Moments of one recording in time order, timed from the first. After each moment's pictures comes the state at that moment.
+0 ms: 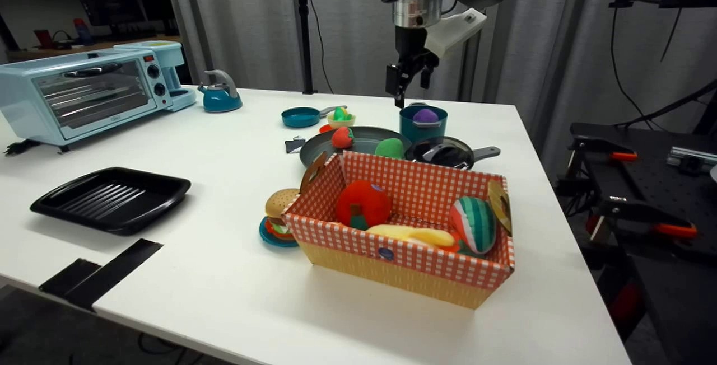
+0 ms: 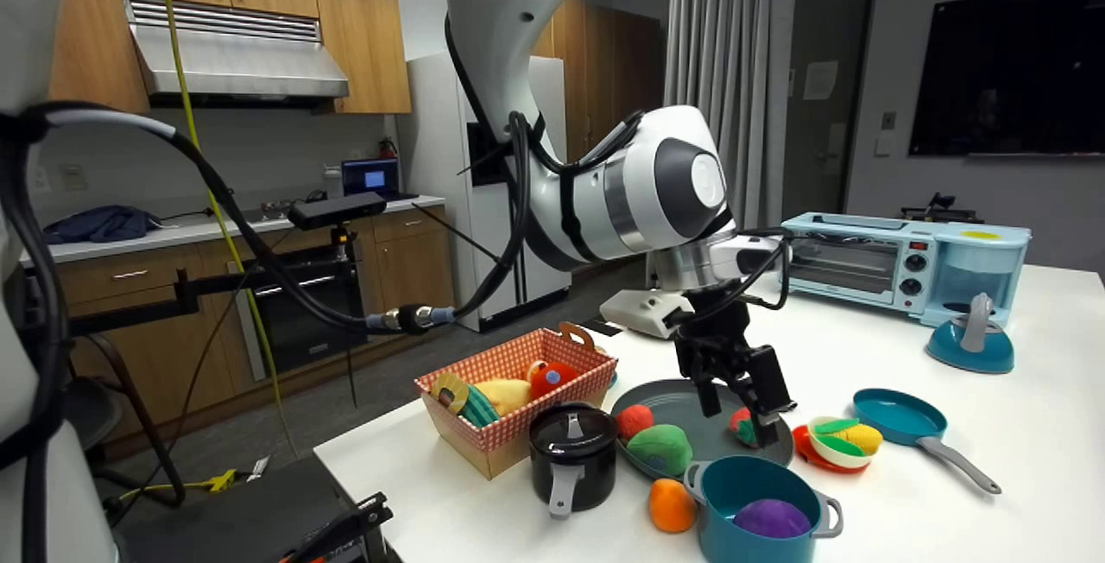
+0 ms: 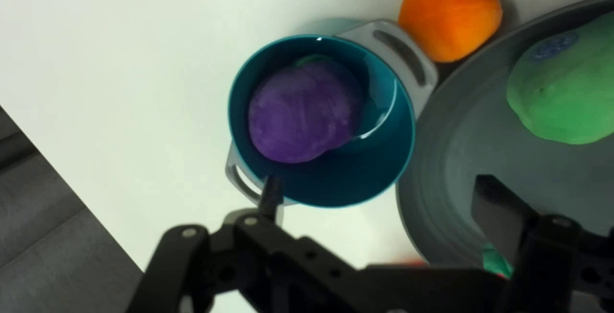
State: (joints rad) arm 0.07 0.36 -0.21 -2.26 -0.49 2.67 0.68
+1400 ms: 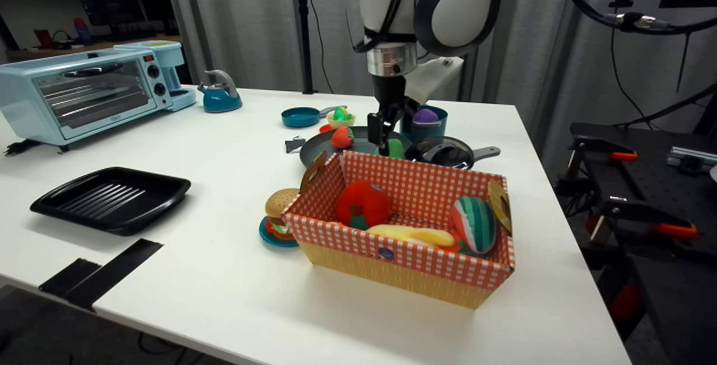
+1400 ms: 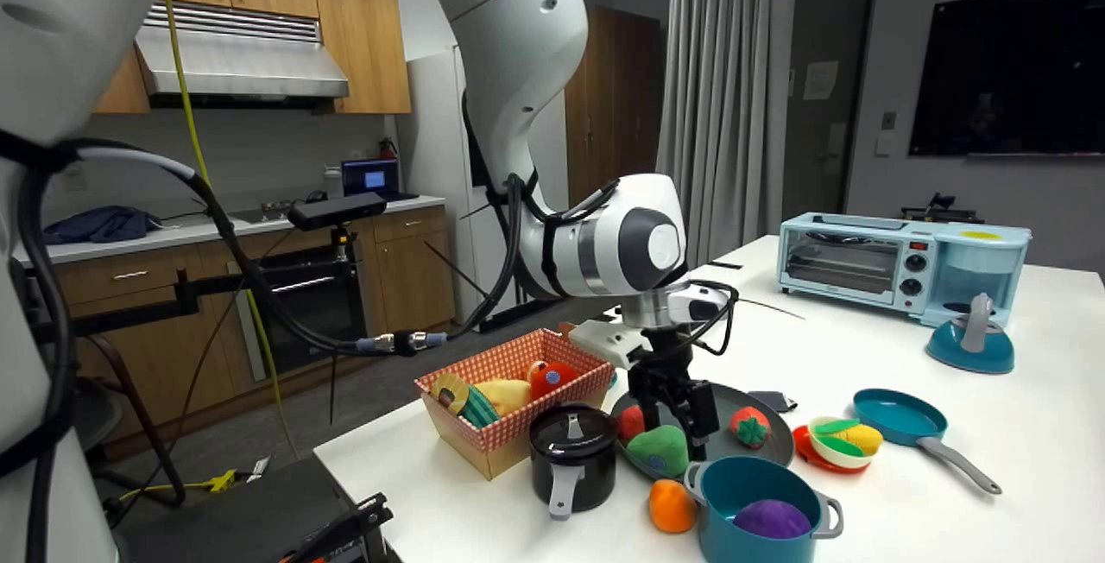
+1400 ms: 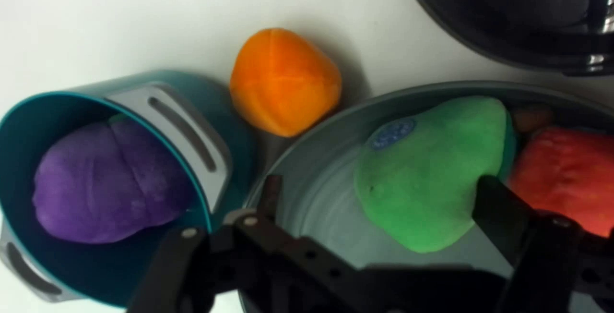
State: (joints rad) arm 0.15 0.56 -0.14 -2.14 -0.29 2.67 0.56
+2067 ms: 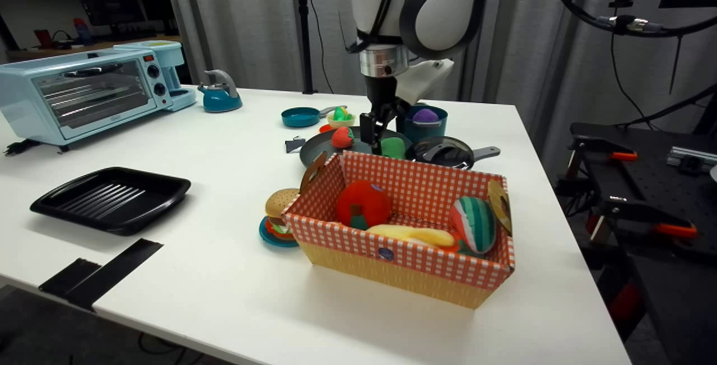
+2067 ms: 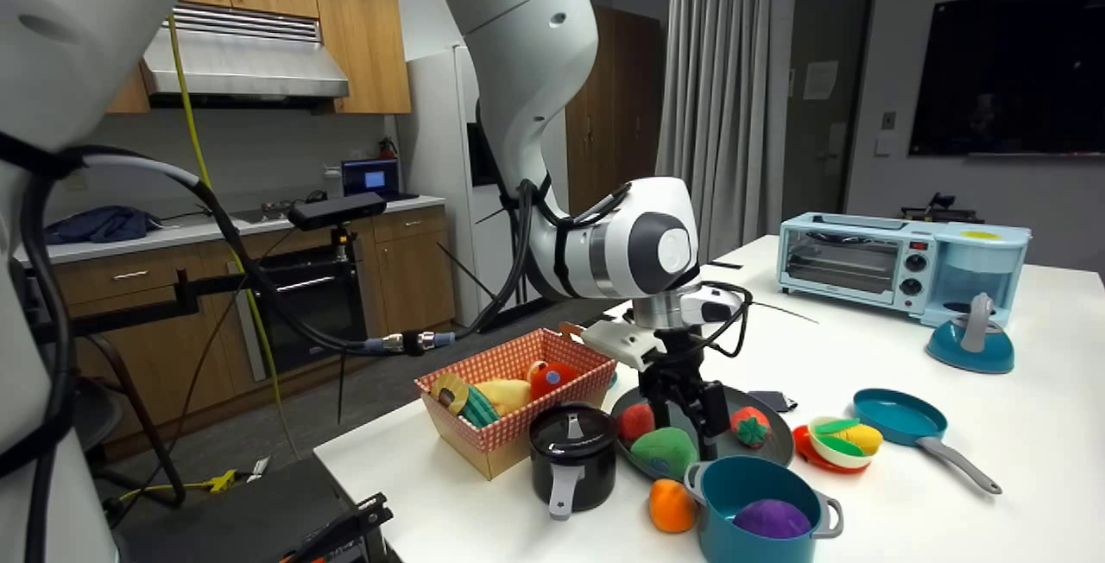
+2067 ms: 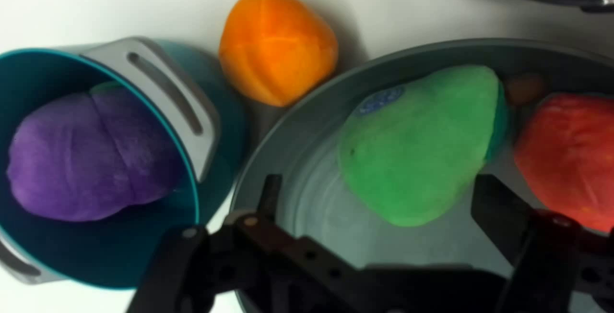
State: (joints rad) arm 0.15 0.60 -0.15 -2.08 -0.25 2.67 0.51
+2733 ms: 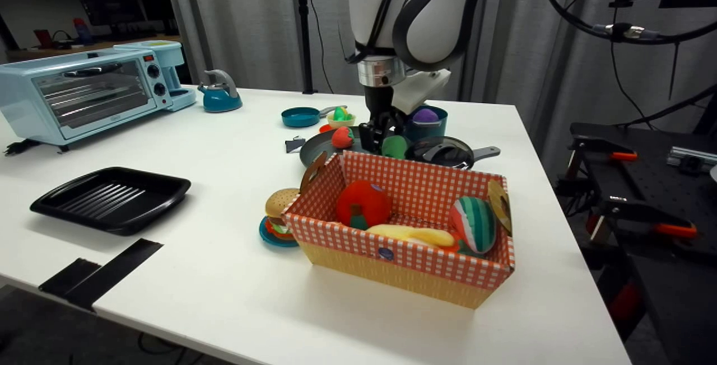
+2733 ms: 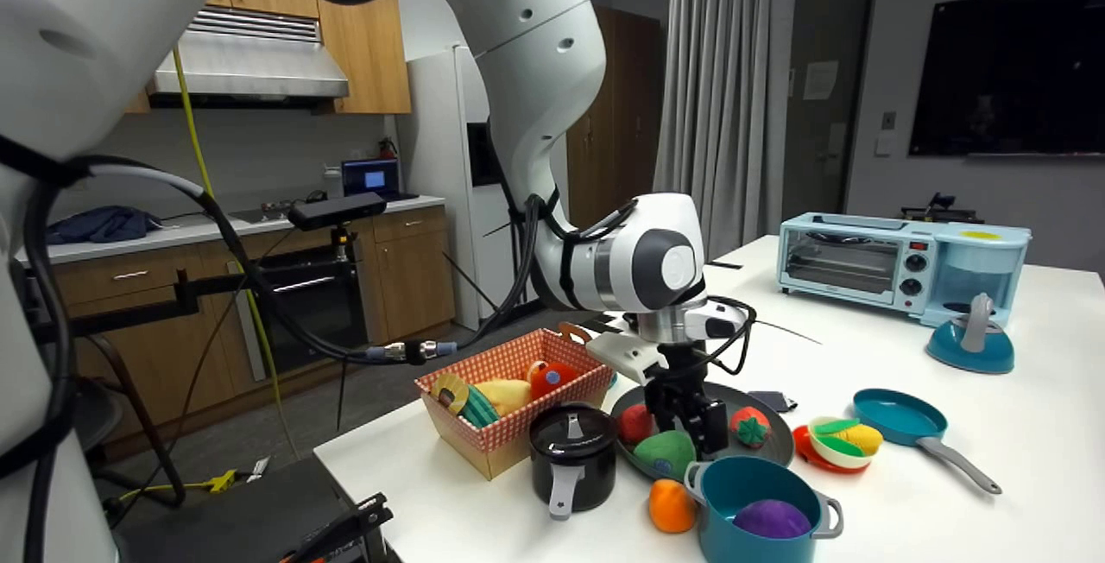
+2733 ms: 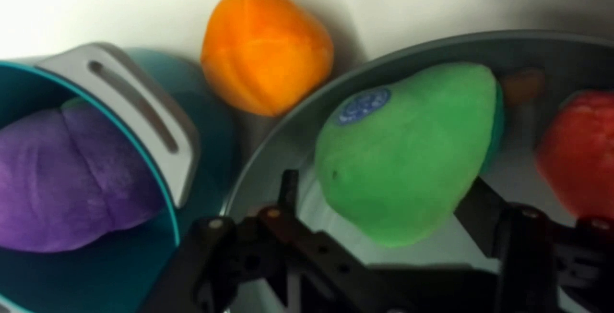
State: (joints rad) arm 0.15 0.66 -0.15 -2.04 -0.21 2.67 0.51
